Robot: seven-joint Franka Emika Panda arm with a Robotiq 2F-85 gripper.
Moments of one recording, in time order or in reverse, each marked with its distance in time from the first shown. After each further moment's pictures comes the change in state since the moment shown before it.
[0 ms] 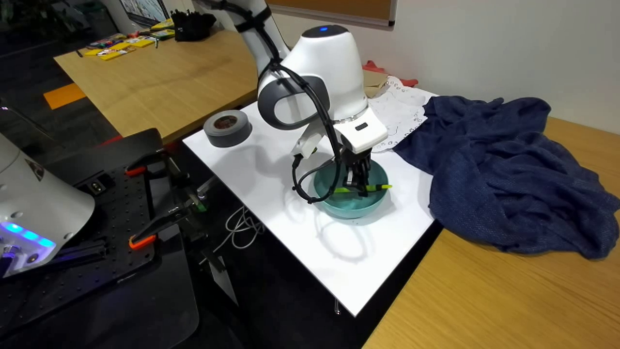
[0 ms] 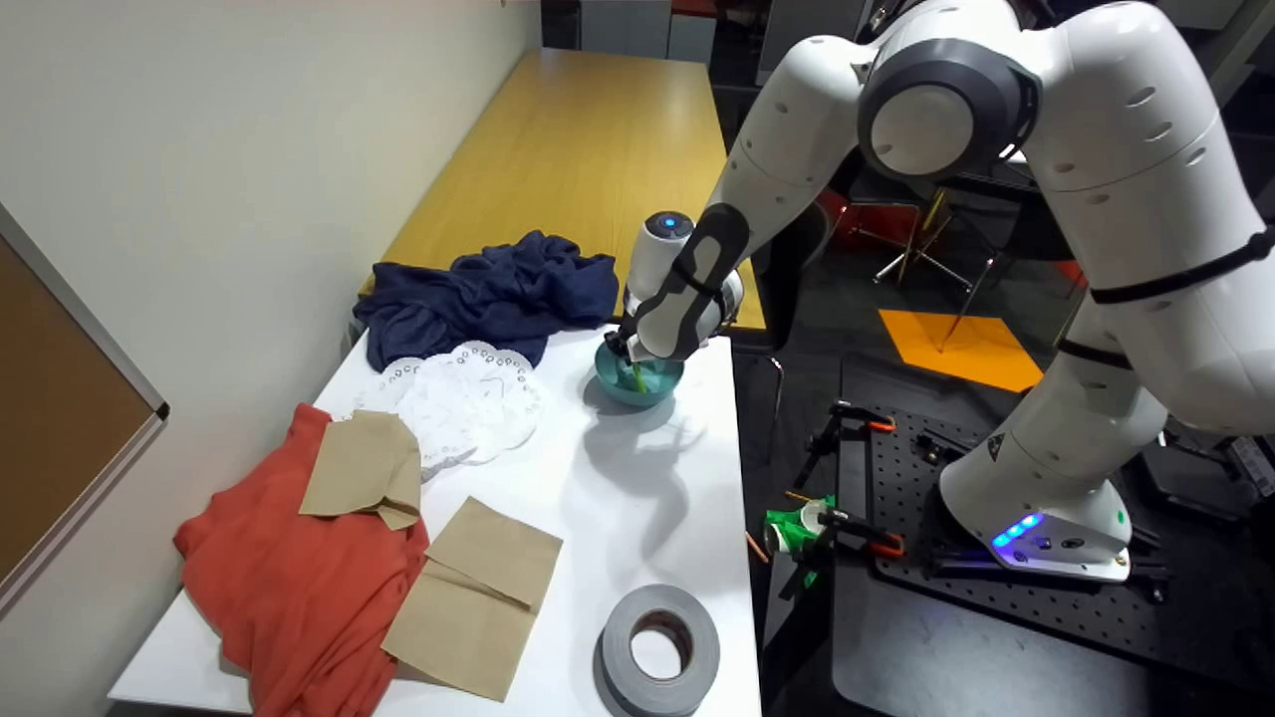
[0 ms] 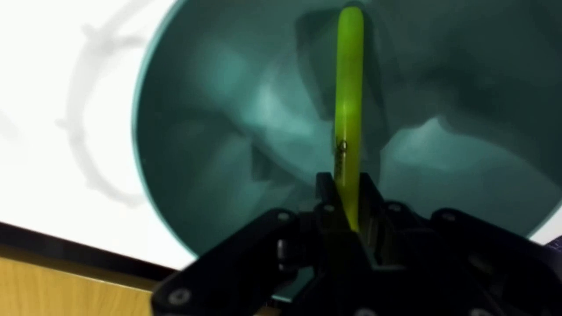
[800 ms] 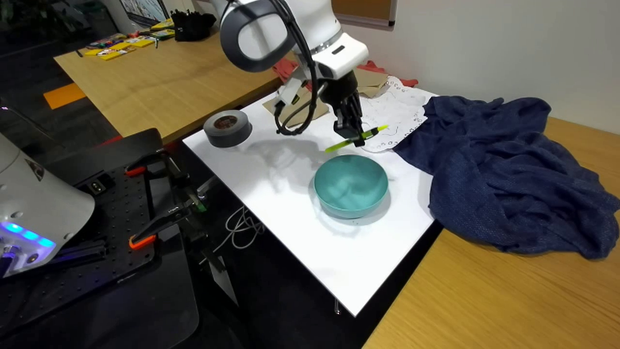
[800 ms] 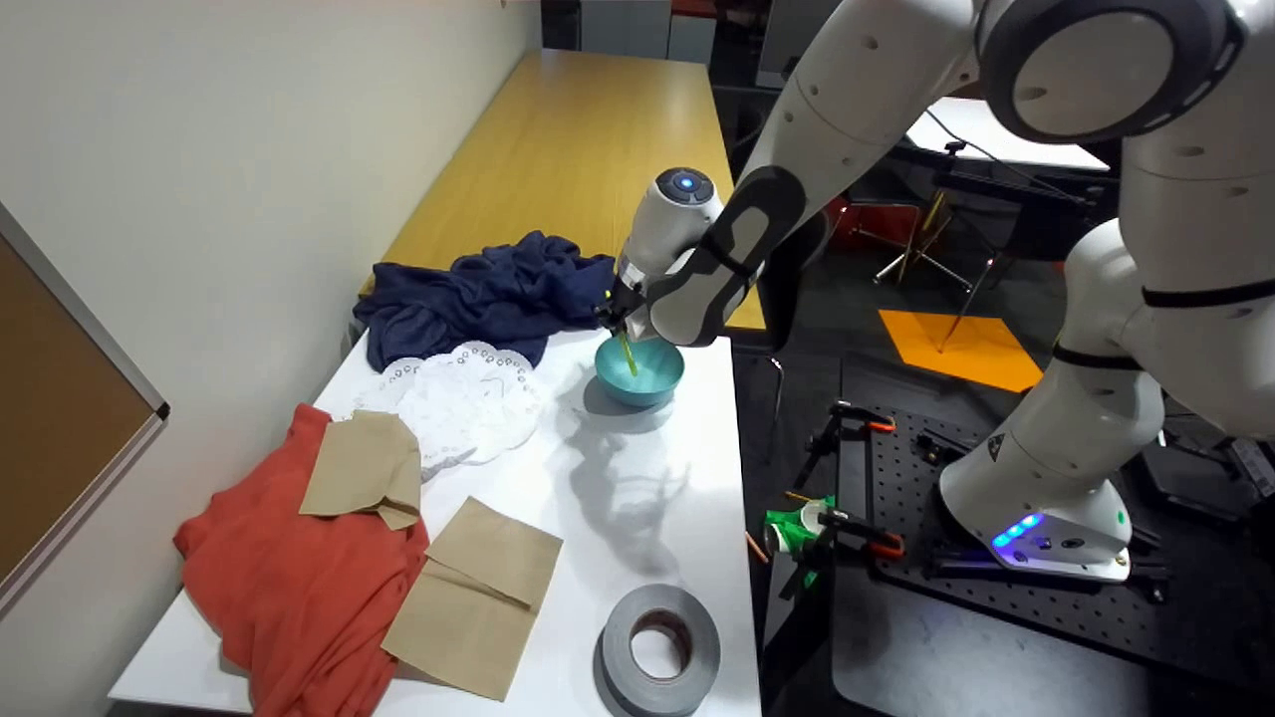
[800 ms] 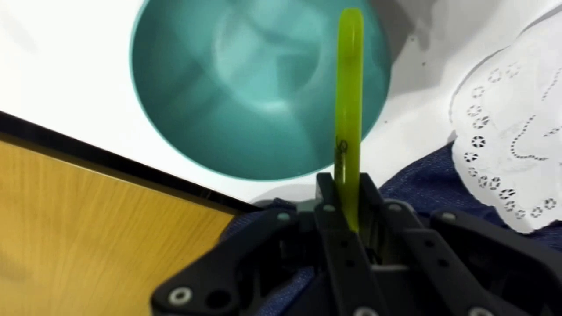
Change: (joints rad) arm 0.323 -0.245 -0.215 -0.203 -0.003 0.052 -0.001
